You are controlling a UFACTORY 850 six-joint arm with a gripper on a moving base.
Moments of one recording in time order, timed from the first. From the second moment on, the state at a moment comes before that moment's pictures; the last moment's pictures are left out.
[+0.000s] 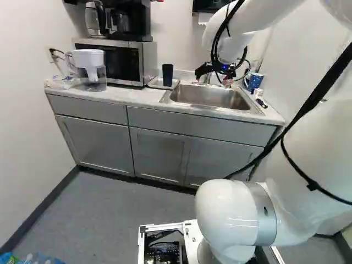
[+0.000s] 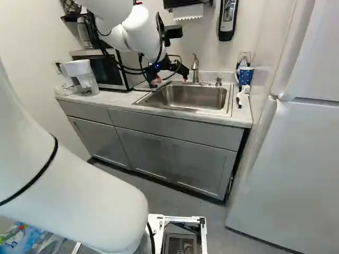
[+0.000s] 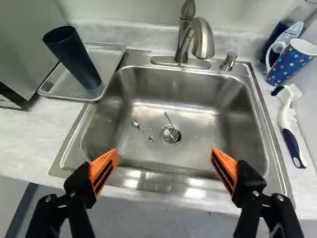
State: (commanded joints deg) arm -10.1 10.9 -53.4 -3.3 -15.3 1.8
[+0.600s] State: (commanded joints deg) arm -10.1 10.9 -53.4 -3.3 -15.3 1.8
